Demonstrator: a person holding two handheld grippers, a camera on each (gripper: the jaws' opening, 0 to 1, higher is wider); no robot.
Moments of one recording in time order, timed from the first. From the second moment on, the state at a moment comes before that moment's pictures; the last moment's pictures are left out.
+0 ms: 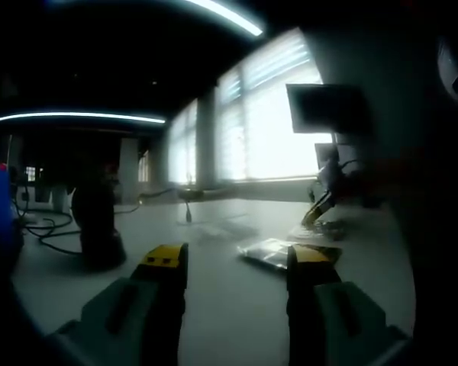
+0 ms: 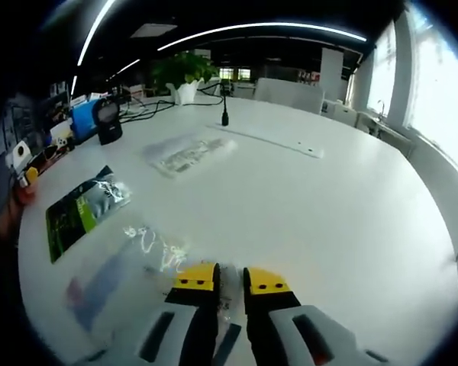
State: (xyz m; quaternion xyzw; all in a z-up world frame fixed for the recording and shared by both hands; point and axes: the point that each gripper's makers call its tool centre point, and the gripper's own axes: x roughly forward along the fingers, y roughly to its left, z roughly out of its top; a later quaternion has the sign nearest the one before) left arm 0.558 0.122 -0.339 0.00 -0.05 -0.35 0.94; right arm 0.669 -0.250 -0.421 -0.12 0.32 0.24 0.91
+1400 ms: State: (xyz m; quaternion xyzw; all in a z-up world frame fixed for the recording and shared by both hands) left arm 0.558 0.124 -0.337 0.00 -0.06 -0.35 0.94; right arm 0.644 -0.200 -0.282 0.20 0.23 0.24 0.92
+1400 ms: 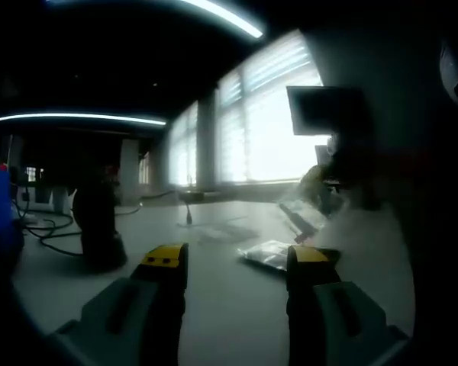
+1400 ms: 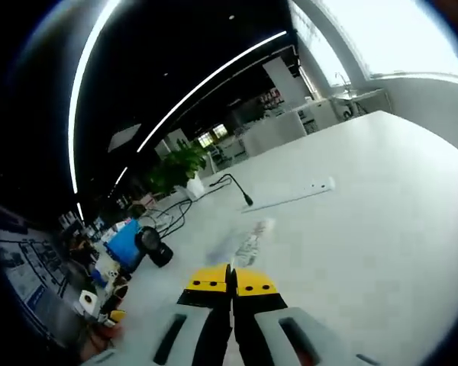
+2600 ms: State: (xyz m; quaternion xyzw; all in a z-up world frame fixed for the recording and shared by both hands) left arm 0.558 0.125 -0.336 -0.01 -0.06 -0.35 0.94; right arm 0.723 -0.128 -0.166 0.16 0.06 0.22 0.96
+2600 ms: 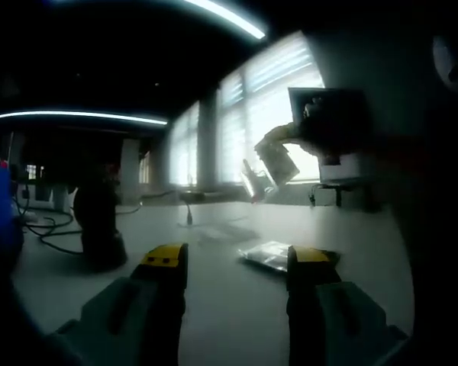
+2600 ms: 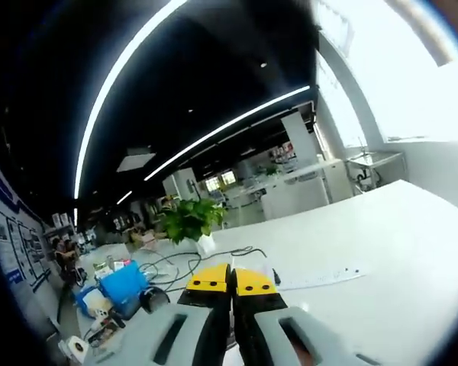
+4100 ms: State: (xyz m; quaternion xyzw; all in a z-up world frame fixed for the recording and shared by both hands) left arm 0.560 0.130 -0.336 -0.01 -0.06 -0.34 0.94; right arm 0.802 -0.002 -0.167 0.07 -0.03 0.16 0.98
